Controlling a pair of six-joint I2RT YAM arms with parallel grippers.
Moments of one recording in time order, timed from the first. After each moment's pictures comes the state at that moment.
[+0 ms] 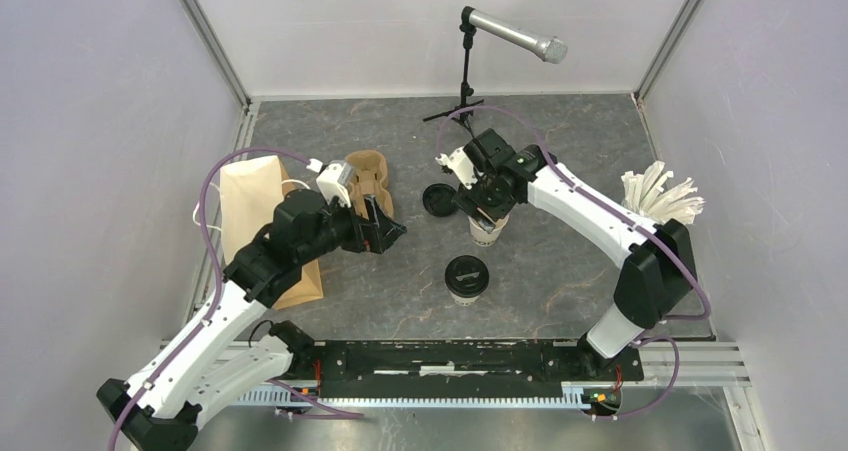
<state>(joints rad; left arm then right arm) -0.61 0.77 0.84 -0.48 0.13 -0.53 0.66 1.63 1.43 -0.96 0.06 -0.24</state>
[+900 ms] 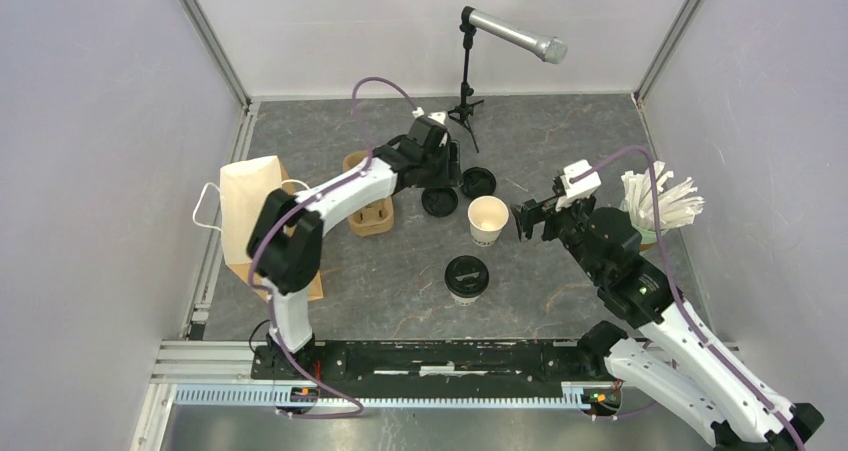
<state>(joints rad) -0.66 1.83 1.45 -0.38 -0.03 -0.53 0.64 0.67 0.72 -0.23 0.25 0.02</state>
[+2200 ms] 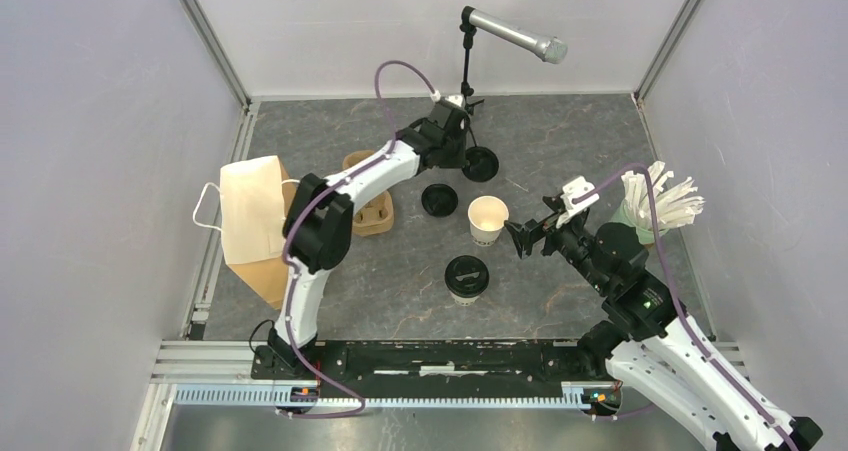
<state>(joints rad) -0.66 2.19 1.82 -0.42 -0.09 -0.50 0.64 0.54 0.63 -0.21 0.08 0.00</state>
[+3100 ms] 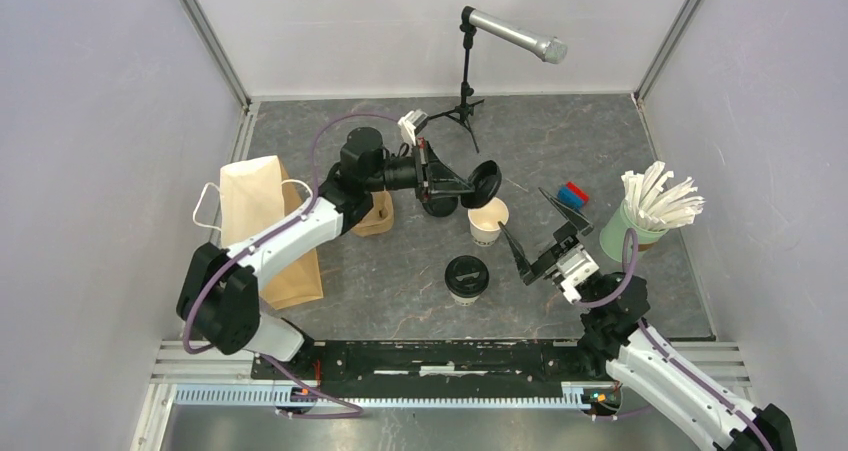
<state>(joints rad) -0.58 1.47 1.06 0.28 0.81 -1.18 0.64 0.44 0.13 0.81 -0.18 -0.48</state>
